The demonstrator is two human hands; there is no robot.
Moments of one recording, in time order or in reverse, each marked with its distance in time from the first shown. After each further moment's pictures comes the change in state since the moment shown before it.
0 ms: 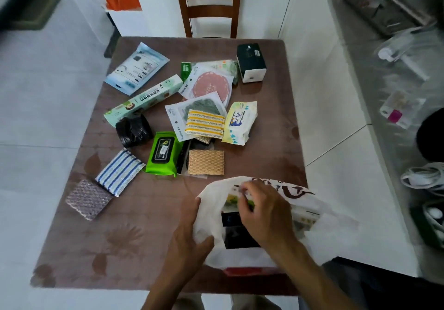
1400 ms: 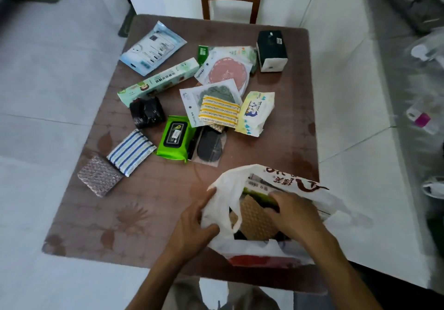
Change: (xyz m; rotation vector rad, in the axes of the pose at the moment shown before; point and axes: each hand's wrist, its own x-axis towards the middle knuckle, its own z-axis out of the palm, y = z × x) left_hand 0.007 -0.002 -0.015 -0.167 -0.143 -0.046; right_hand 0.003 0.048 -0.004 -0.286 -0.536 0.139
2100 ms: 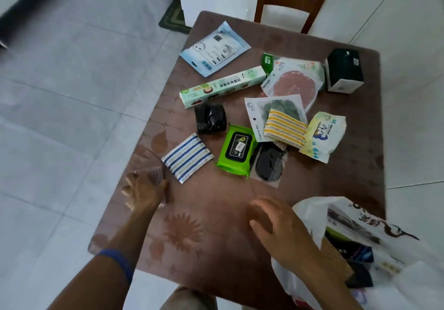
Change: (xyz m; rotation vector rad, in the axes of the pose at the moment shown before) left_hand 0.107 -0.171 -0.242 0.468 0.638 -0.727; right_hand 0.042 -0.184 0.039 0.229 0.039 -0.278
